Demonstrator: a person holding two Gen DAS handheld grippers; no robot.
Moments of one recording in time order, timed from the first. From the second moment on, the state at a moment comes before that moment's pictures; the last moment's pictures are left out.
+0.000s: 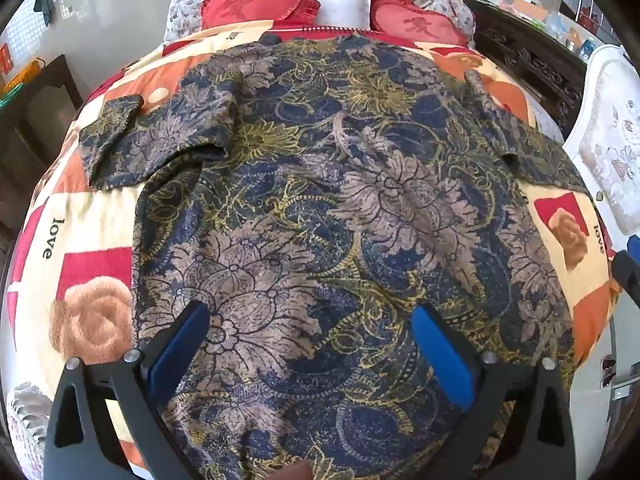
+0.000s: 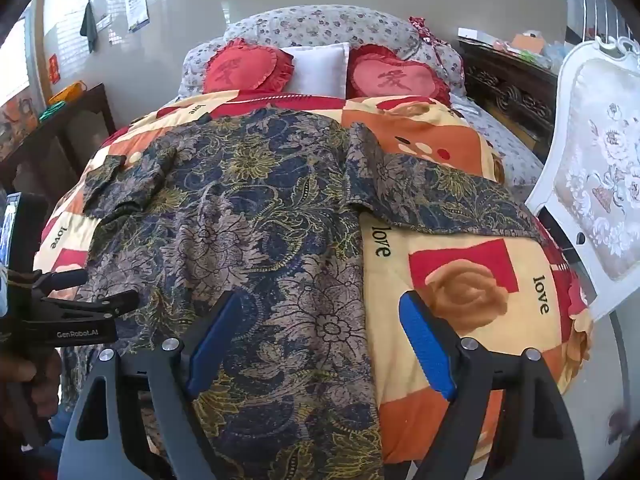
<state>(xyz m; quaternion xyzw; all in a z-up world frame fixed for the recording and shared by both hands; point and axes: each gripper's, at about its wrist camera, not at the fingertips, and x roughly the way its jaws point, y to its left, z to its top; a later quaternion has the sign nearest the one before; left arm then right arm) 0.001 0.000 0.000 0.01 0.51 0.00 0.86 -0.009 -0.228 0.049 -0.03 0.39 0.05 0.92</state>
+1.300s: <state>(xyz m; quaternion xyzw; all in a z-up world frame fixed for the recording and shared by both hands) 0.014 0.011 -0.021 -0.02 0.53 0.00 0.85 0.015 -0.216 0.049 -0.03 0.41 0.05 0.91</state>
